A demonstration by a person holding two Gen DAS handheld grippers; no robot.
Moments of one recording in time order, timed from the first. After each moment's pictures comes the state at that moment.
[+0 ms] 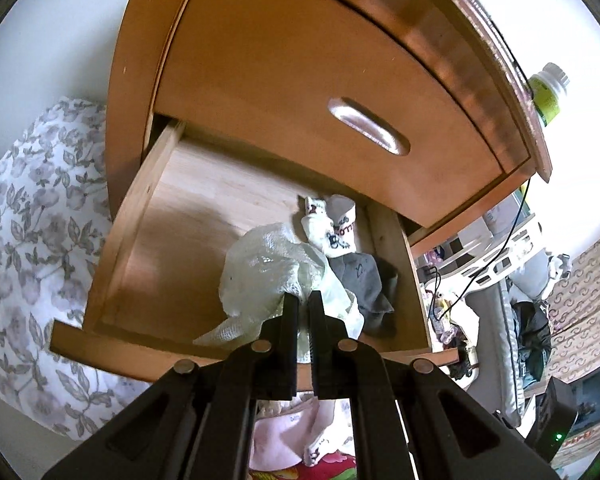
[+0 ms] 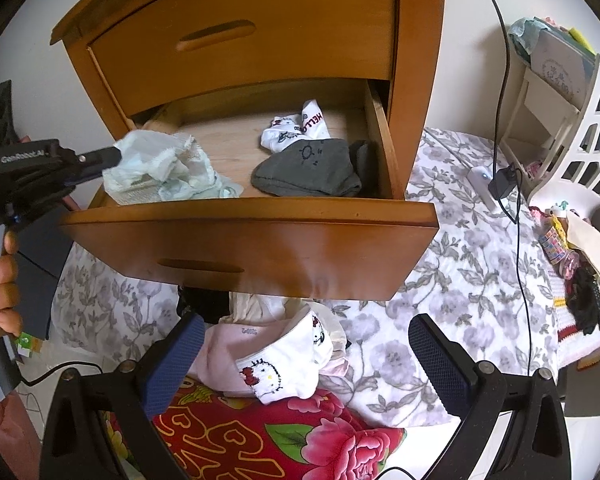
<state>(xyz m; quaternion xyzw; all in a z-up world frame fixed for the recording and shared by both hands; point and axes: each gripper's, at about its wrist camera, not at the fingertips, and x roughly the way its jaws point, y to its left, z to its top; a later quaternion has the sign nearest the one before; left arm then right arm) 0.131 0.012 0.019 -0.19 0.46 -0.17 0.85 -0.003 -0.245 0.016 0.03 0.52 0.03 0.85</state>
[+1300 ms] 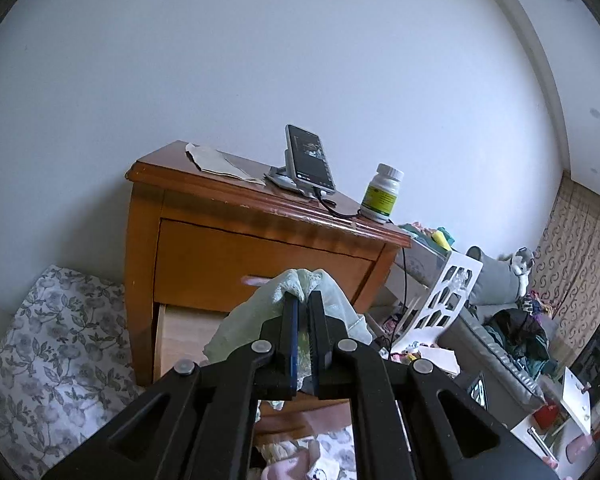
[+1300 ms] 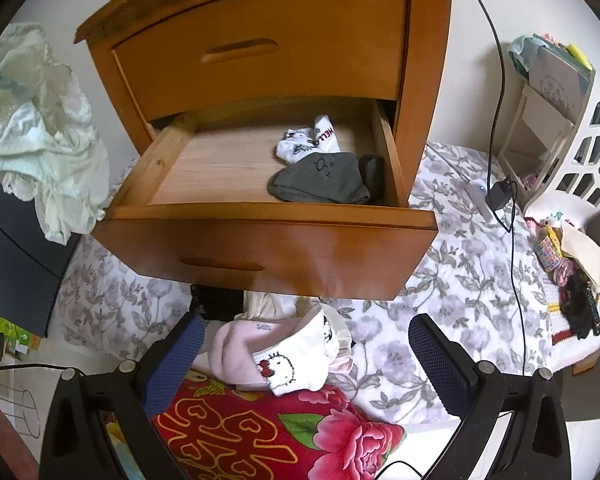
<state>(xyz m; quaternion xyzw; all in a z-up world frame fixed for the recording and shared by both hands) 0.006 0.048 0.172 -0.12 0.22 -0.25 0.94 -0.024 -0.230 0.041 0.02 0.50 0.04 0.87</state>
